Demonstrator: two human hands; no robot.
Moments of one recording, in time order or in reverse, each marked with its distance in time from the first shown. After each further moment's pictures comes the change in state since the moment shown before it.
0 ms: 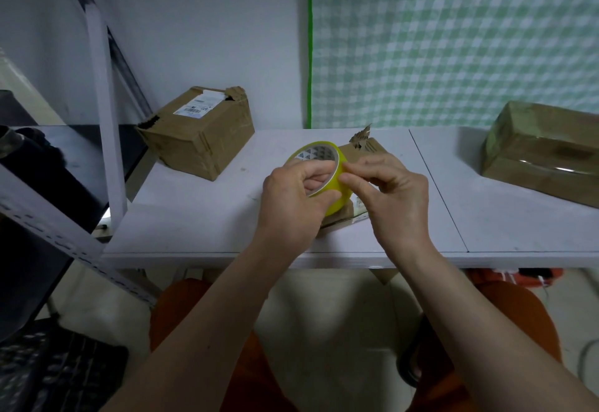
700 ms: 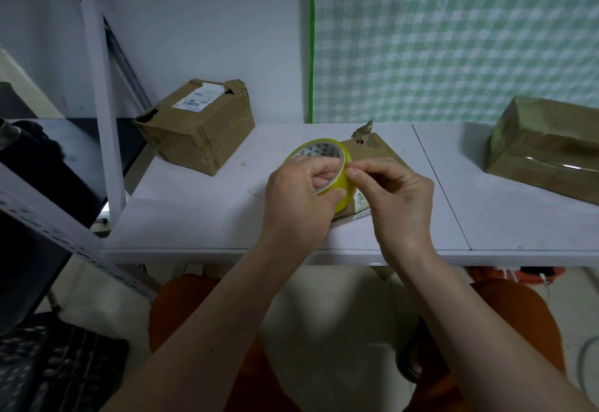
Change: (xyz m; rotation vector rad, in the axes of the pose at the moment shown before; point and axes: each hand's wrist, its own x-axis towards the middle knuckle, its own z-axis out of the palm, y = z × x) left_hand -0.003 0.005 0.006 0.071 0.036 0.003; right_hand -0.004 0.003 0.001 0.083 0.047 0.071
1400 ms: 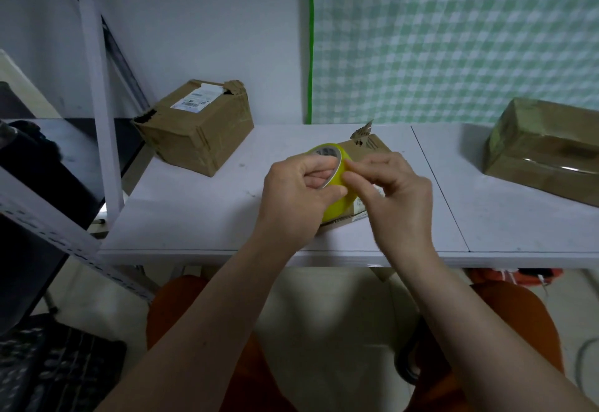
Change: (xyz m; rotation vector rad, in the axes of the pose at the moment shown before) left_hand 0.009 -0.002 -0.002 -0.162 -0.065 -0.123; right_hand -0.002 -0.006 0.000 -0.288 -0.007 -0.134
